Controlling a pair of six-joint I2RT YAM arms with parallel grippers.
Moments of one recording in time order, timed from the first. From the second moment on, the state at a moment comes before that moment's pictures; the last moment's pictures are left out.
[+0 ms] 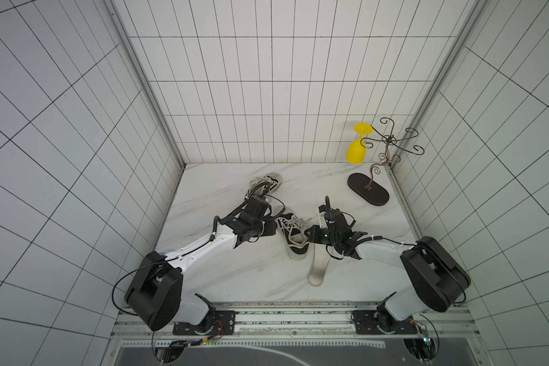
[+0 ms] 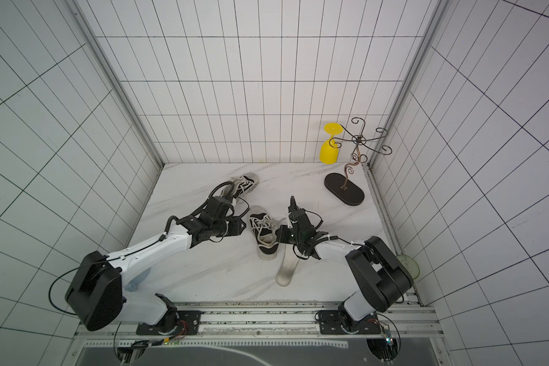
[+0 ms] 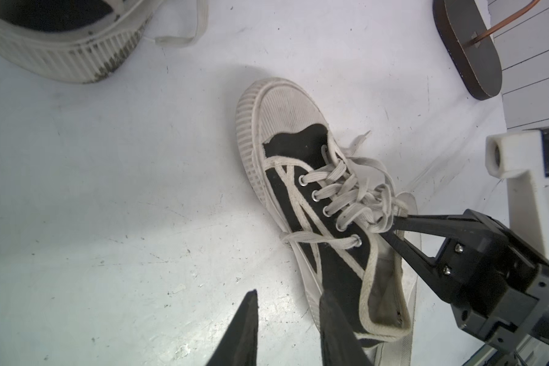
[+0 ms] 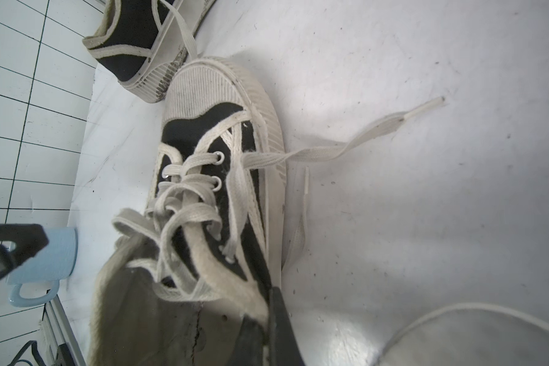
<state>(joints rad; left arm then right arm) -0.60 1.40 0.96 -0.42 0.11 -0.59 0.57 1.54 0.64 0.20 -0.21 0.67</state>
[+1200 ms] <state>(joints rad) -0.78 1.88 1.30 -0.51 0.03 -0.01 0.57 1.57 0.64 0.35 -0.25 0.64</state>
